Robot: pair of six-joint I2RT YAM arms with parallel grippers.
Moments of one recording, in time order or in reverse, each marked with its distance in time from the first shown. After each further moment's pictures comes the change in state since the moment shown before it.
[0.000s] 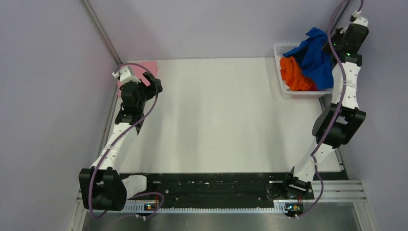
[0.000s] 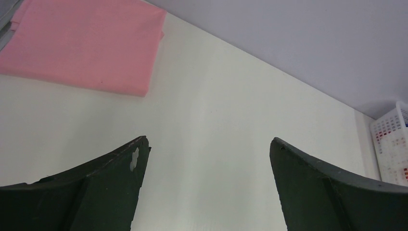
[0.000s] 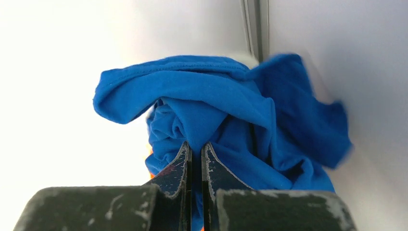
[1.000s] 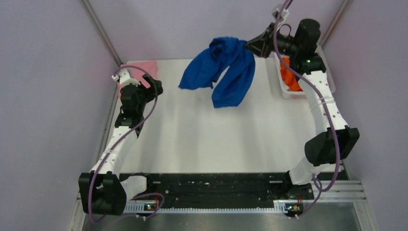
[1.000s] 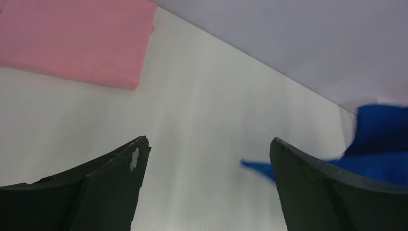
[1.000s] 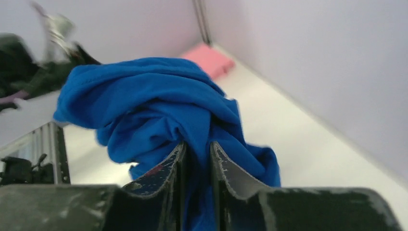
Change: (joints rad) left arm 0.000 -0.040 -0.038 0.021 0.035 -0.034; right arm 0.482 -0.313 -0.098 0.203 -0.844 -0.085
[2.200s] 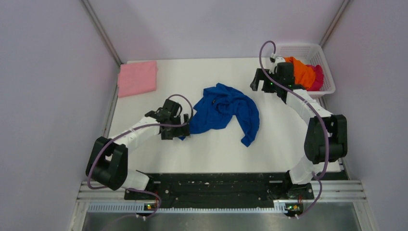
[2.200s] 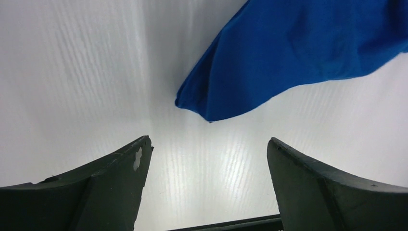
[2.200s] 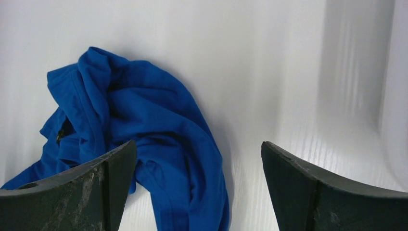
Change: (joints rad) left arm -0.366 0.282 0.015 -0.698 0.092 0.018; right arm -0.013 -0.007 -0.683 0.021 0.773 0.043
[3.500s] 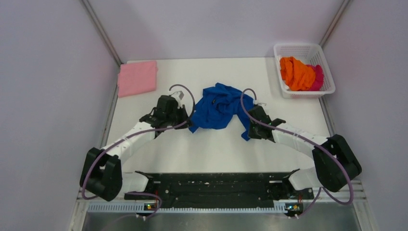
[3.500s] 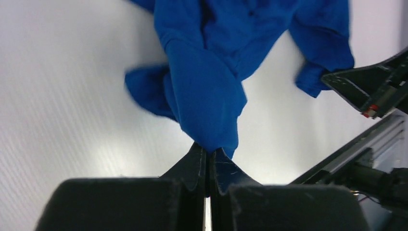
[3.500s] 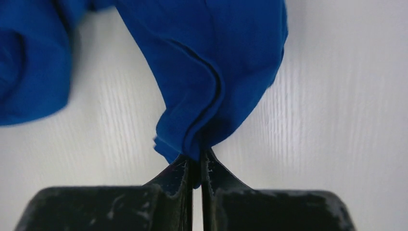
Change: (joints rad) left arm 0.002 -0.118 -0.043 0.324 0.251 0.007; right arm 0.430 -0.285 -0.511 -0.198 0.430 0.382
